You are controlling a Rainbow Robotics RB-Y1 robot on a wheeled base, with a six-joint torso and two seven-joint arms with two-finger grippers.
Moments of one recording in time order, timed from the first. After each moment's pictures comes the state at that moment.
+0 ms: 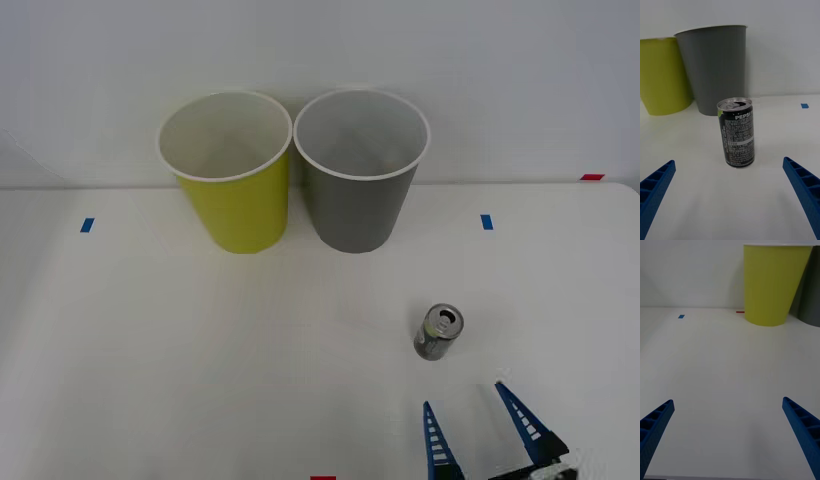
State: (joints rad) right arm 0.69 -0.27 0.31 -1.69 0.07 -0.71 1.37; left arm 1.24 0.09 -0.02 -1.95 -0.35 -0.75 -1.05
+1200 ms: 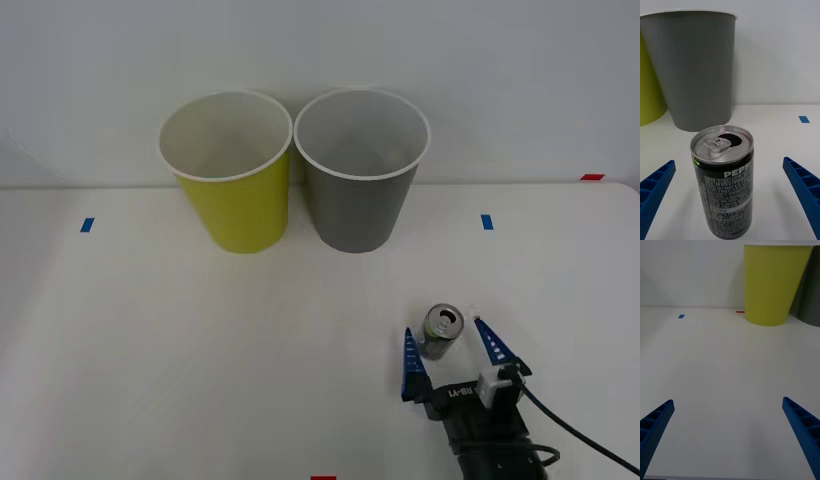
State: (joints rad) right arm 0.48 -0.10 0.25 -1.69 0.09 -0.45 1.45; left arm 1.24 0.09 -0.02 -1.95 -0.35 -0.75 -1.05
